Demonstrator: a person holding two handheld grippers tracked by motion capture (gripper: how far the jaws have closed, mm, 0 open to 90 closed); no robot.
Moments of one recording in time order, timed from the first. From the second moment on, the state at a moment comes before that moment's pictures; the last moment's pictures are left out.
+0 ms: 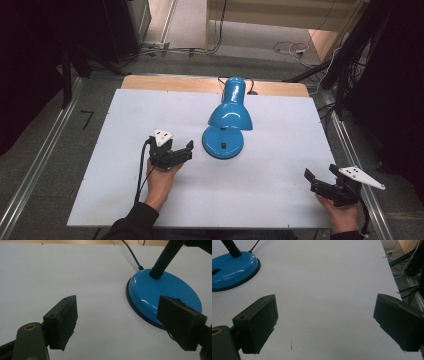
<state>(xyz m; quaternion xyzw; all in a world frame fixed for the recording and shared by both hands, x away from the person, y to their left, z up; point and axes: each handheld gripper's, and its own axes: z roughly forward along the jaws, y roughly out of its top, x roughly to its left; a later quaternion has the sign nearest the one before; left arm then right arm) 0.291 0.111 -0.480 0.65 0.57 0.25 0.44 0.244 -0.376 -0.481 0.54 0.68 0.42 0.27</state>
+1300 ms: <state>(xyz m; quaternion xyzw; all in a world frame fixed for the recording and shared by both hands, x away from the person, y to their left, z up) 0.317 0.046 -0.481 0.69 0.50 0.20 0.48 0.245 -0.377 -0.481 0.54 0.68 0.43 0.25</state>
